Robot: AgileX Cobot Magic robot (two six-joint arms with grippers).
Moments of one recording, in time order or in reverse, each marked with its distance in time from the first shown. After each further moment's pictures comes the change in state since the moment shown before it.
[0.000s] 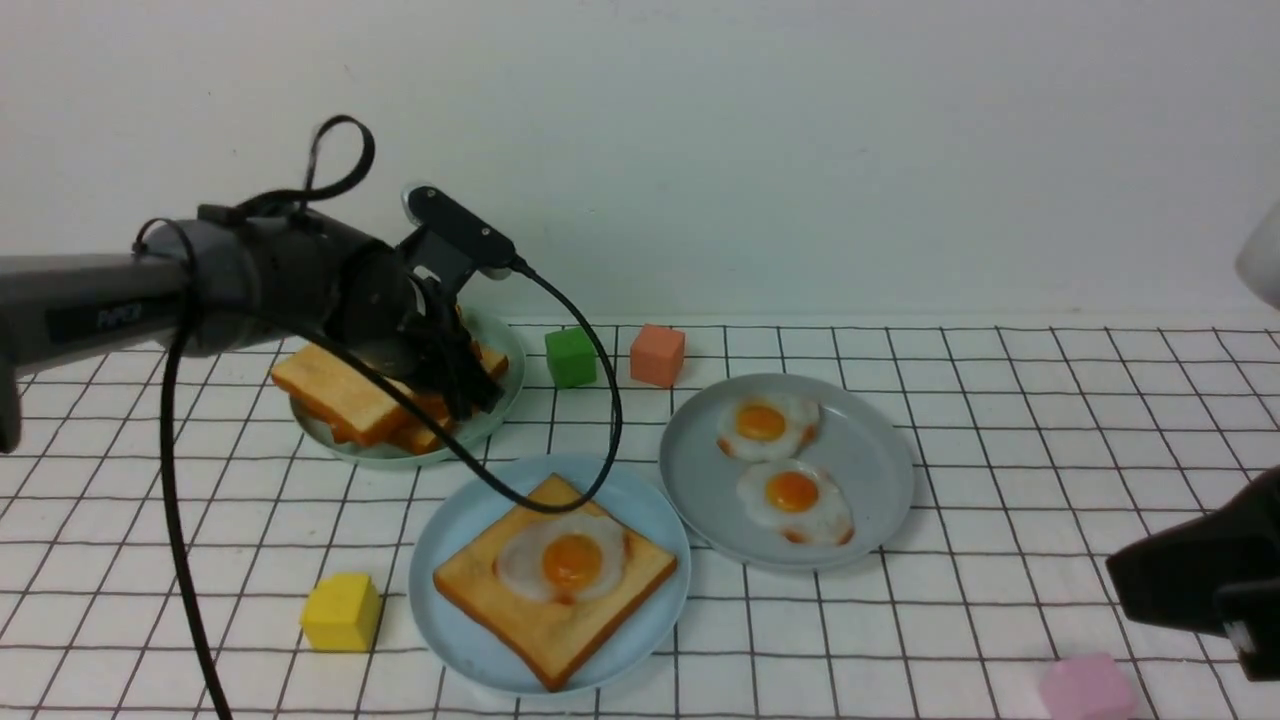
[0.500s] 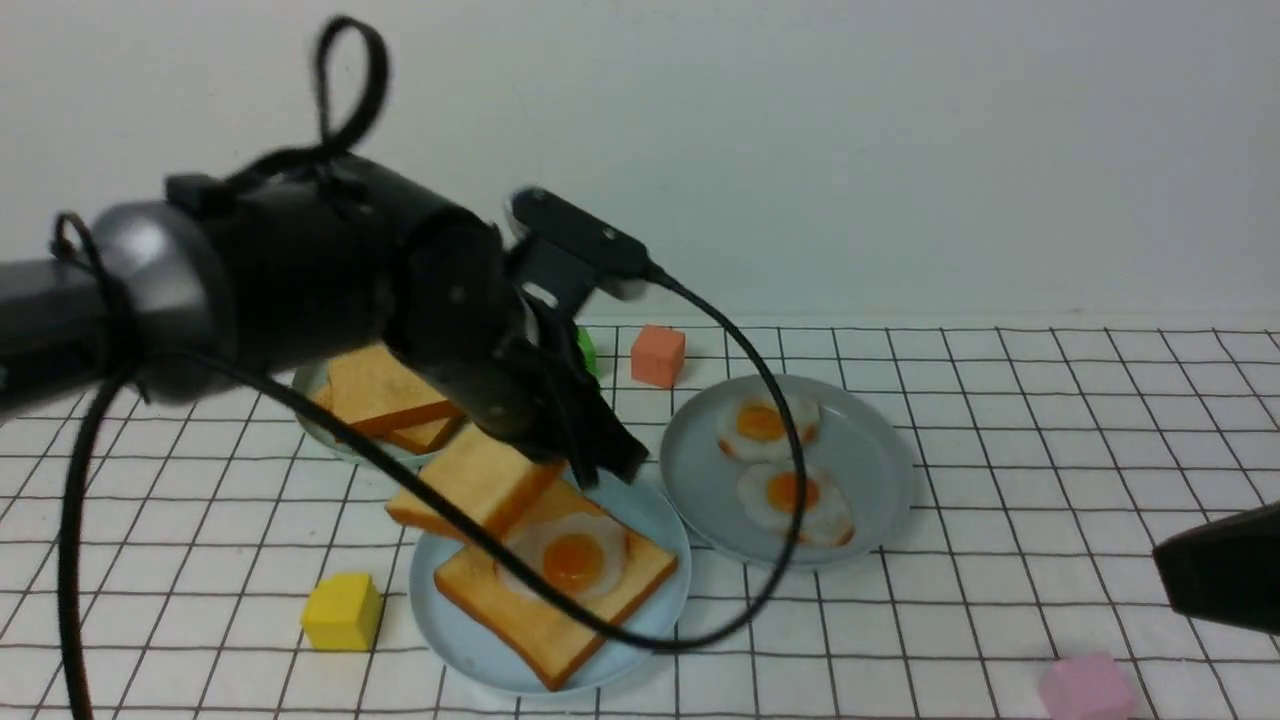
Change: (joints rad) right arm 0.000 -0.070 0.000 -0.005 0.002 0.000; left arm -0.327 -0.281 0.162 -0.119 0.257 -0.166
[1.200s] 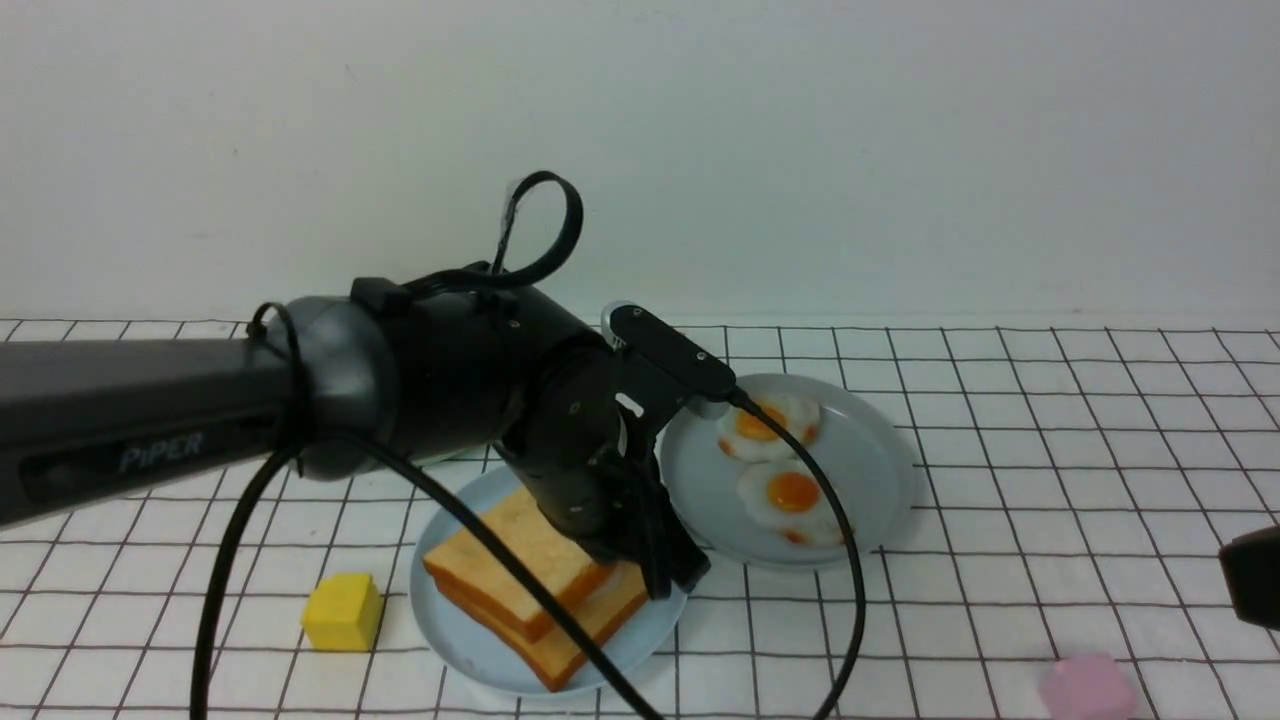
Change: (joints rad) right arm 0.000 -0.066 0.000 0.015 0.007 0.000; left arm -0.078 0.100 0.007 0.005 -0.003 -0.019
